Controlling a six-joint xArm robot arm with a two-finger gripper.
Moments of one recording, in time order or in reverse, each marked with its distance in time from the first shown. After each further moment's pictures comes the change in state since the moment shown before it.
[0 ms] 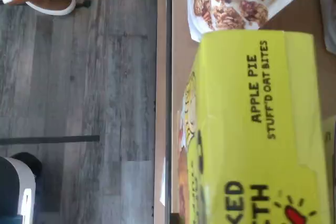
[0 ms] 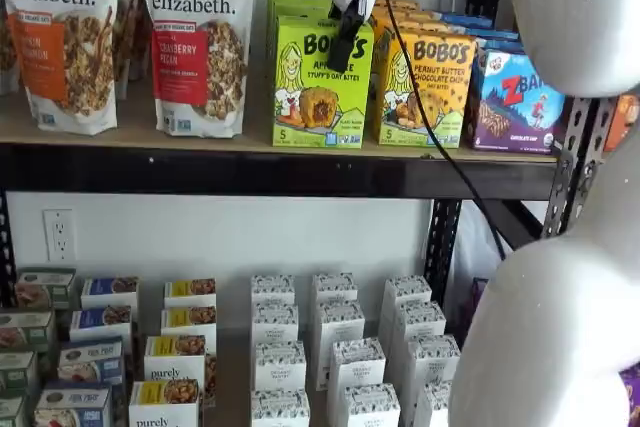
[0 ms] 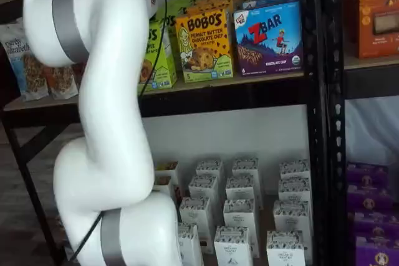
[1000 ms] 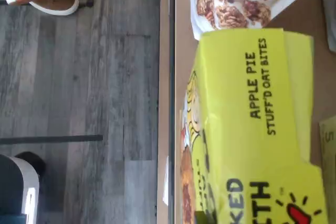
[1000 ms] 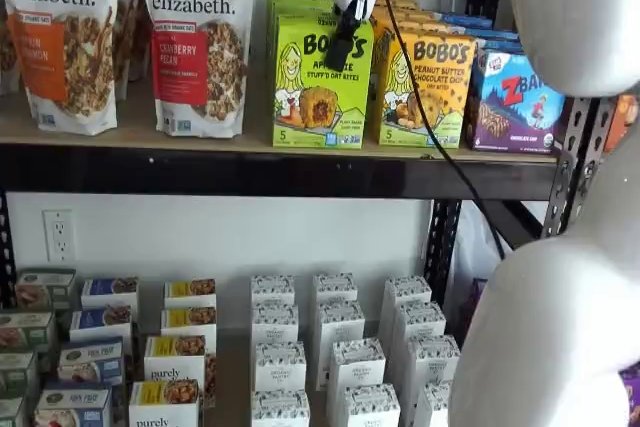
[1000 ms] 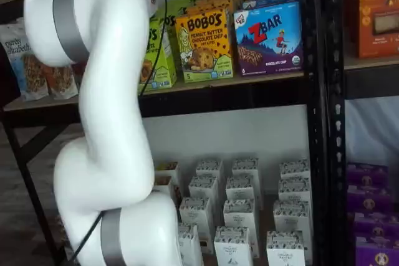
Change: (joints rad) arm -0.002 0.004 -0.009 0.003 0.014 0.000
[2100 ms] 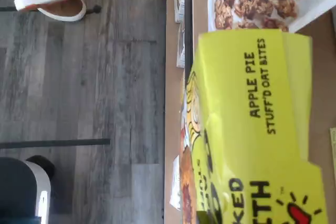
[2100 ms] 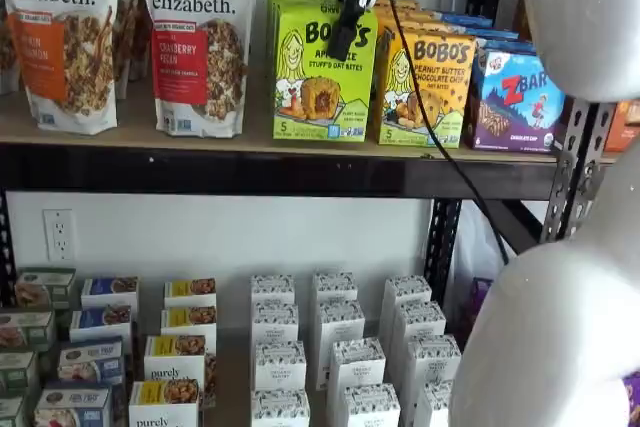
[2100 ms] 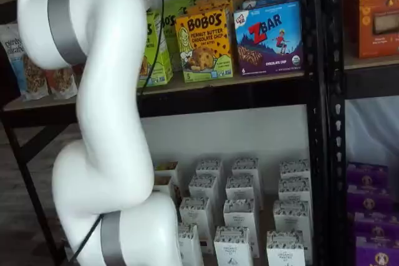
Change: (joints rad) arm 0.007 -0.045 -0.004 0.009 0.044 0.019
